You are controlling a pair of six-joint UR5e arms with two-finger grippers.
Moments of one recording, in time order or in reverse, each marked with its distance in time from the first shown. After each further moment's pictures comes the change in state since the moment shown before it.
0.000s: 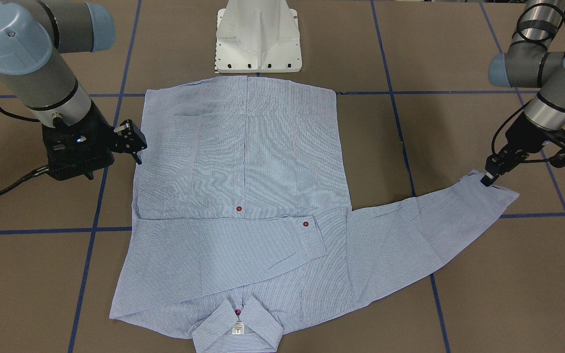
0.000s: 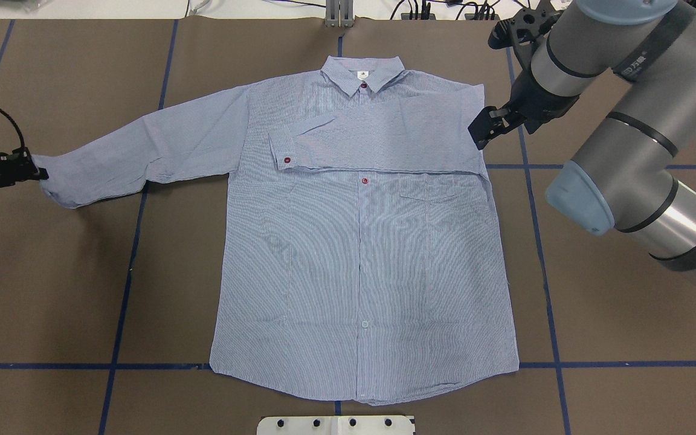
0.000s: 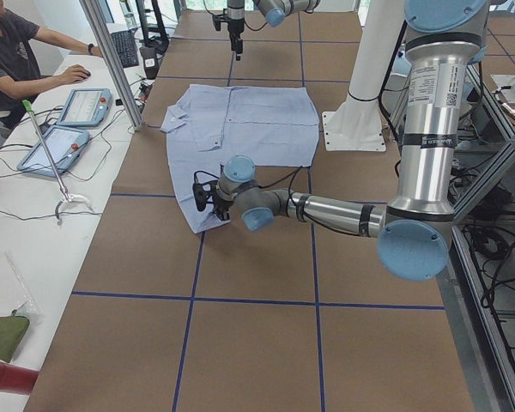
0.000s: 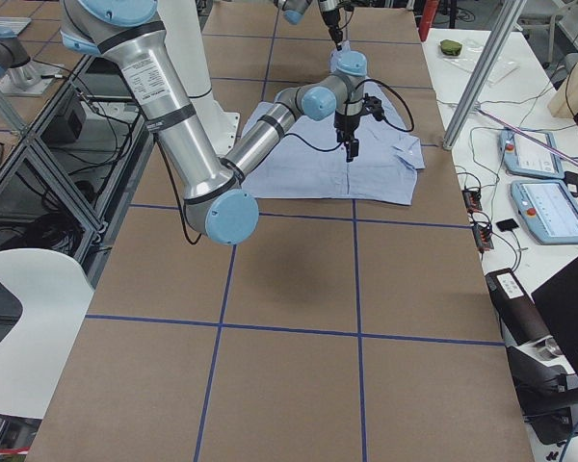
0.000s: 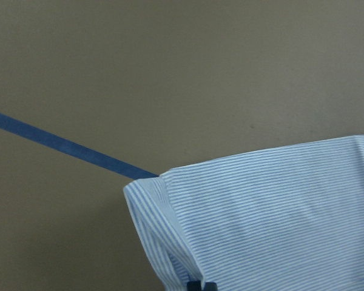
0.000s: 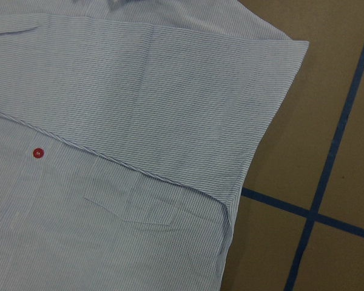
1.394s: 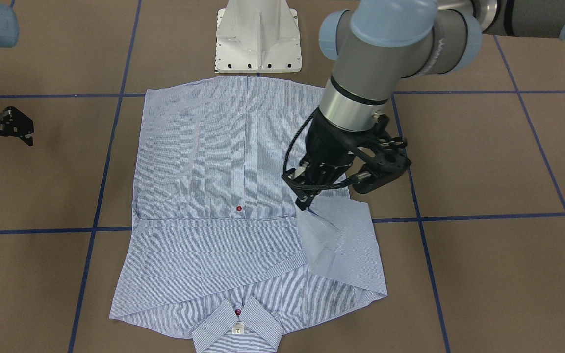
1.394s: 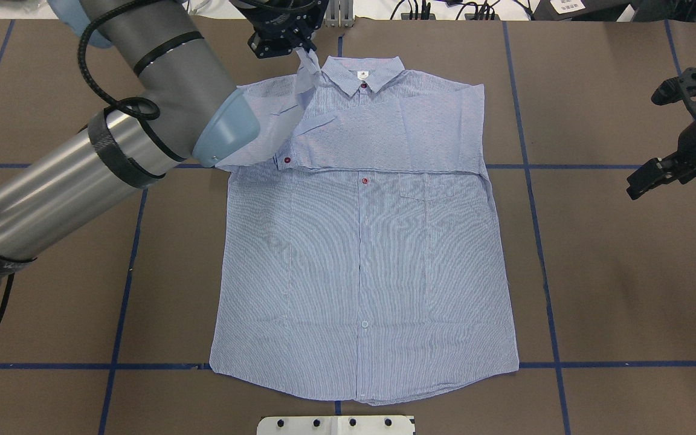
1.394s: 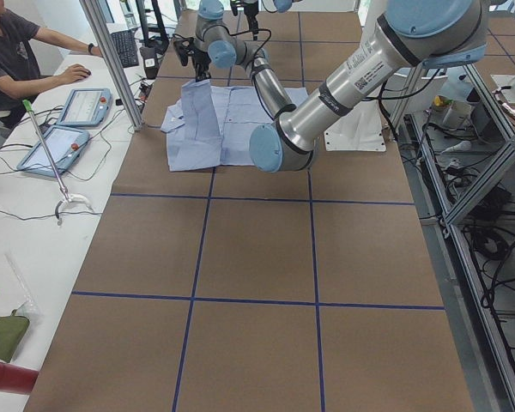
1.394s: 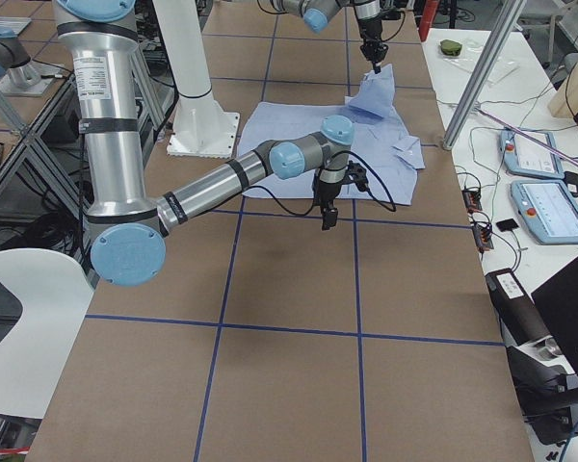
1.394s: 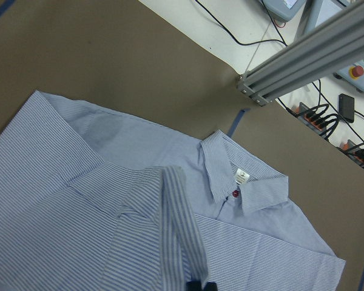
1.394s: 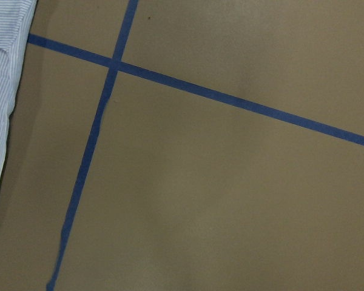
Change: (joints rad) left arm 0.164 -0.916 0.175 0.620 0.071 -0.358; right arm 0.170 -0.394 0.105 0.012 0.082 -0.253
